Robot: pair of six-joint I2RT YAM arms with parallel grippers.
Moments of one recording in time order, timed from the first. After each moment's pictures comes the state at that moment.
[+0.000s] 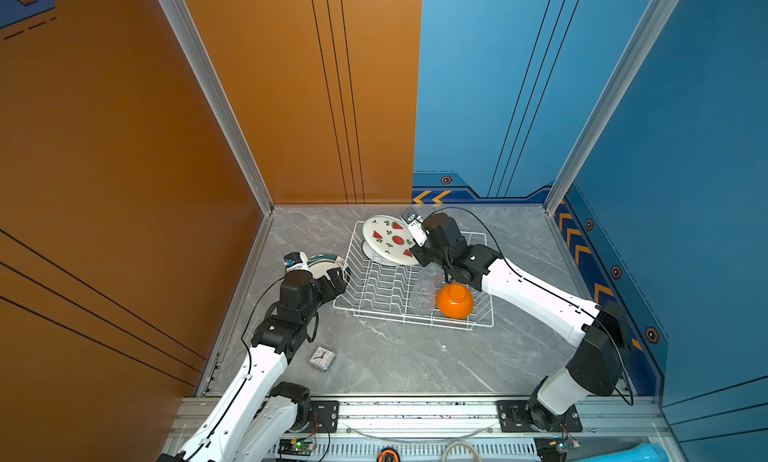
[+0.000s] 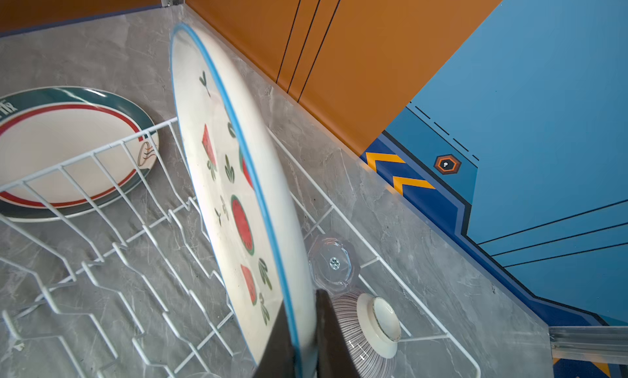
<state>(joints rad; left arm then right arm) -0.23 0.82 0.61 -0.26 -0.09 -0.61 0.76 1.61 1.43 -0.34 0.30 -0.20</state>
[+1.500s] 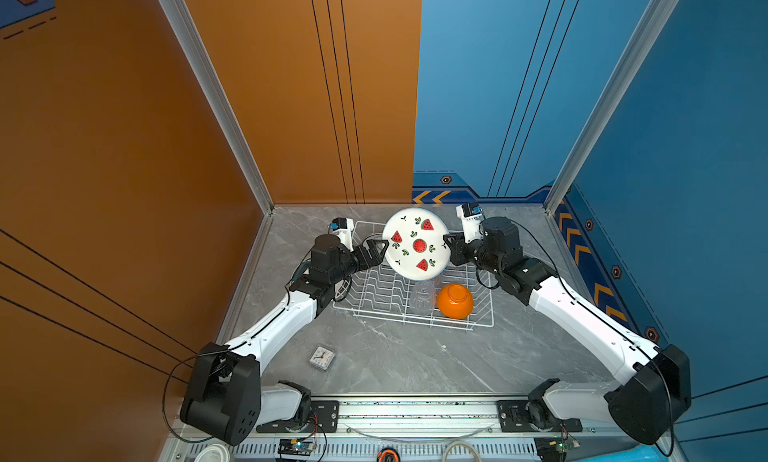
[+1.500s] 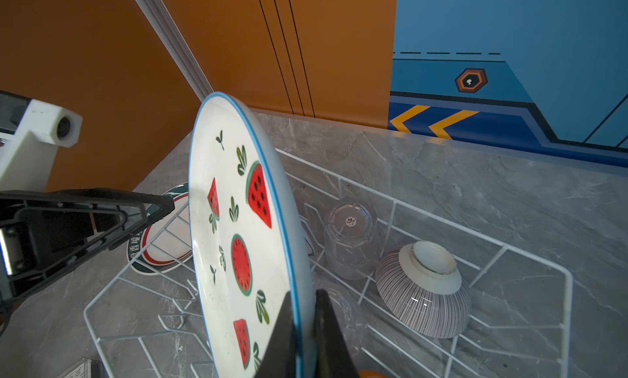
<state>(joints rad) -0.33 1.31 0.82 0.18 0.34 -0.68 0.51 1.31 1.12 -0.21 -0.09 0.23</state>
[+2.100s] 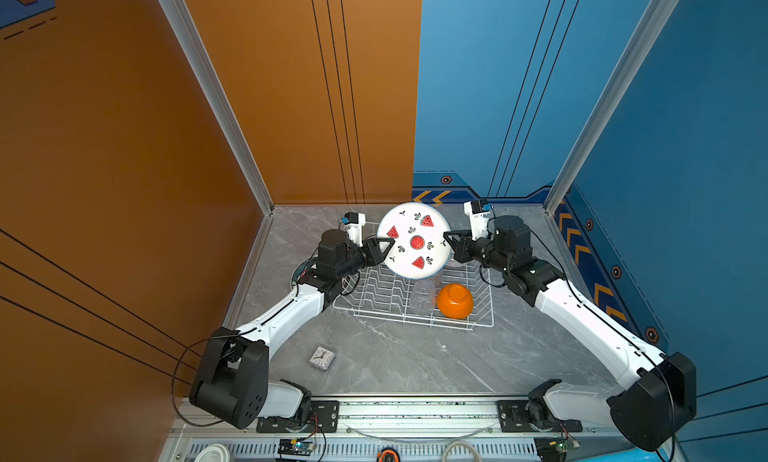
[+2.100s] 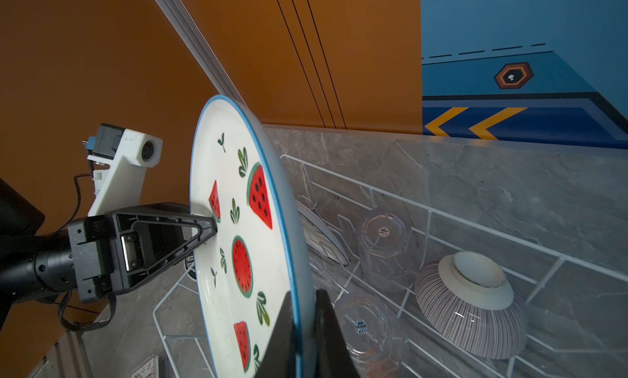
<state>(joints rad) -0.36 1.39 0.87 0.29 0.44 -0.71 0.46 1.28 1.10 -0.15 -0.25 0.33</state>
